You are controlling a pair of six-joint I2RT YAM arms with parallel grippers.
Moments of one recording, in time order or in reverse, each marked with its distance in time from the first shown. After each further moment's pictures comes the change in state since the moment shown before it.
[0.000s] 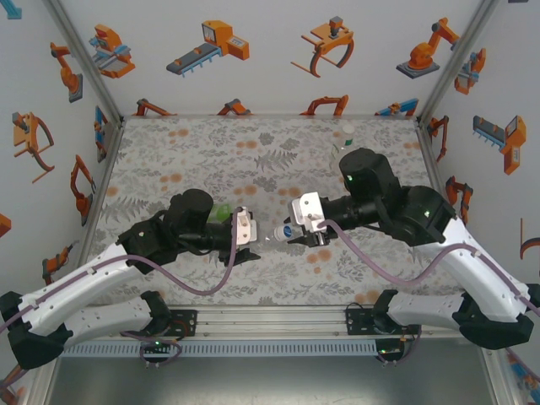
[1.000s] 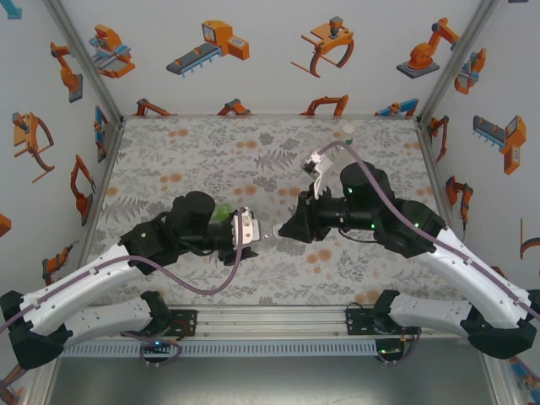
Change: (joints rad) left arm 0.000 -0.002 -0.027 0.003 -0.100 0.000; right arm 0.001 -0.096 -0.230 0.253 0.361 1.244
